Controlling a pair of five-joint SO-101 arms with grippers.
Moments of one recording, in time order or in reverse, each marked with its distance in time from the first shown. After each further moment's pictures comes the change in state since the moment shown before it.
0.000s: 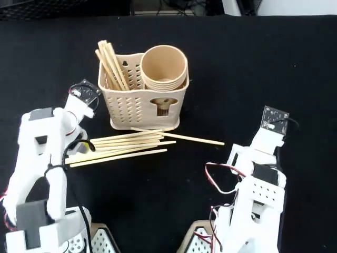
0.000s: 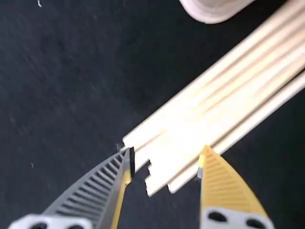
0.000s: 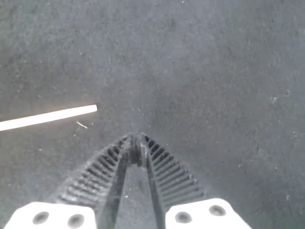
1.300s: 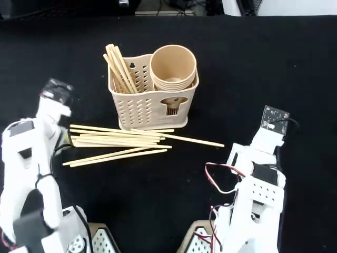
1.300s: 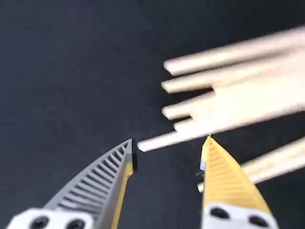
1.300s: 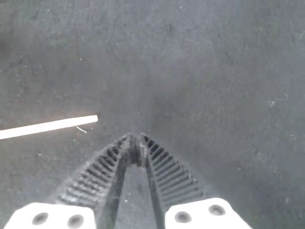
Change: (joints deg) left arm -11.6 -7.5 6.8 -12.7 7.8; right arm 0.0 0.0 0.4 -1.4 0.0
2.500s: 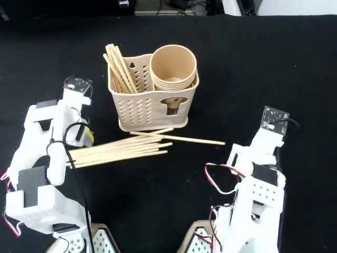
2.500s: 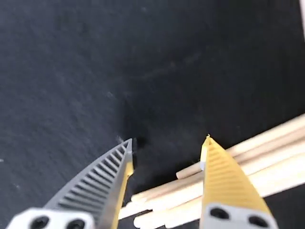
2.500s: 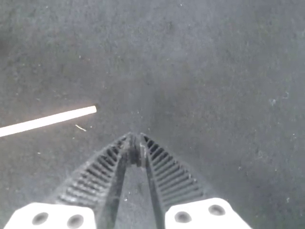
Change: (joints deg) left arm 10.4 25.1 -15.3 11.0 8.6; right arm 0.0 0.0 0.4 -0.1 0.0
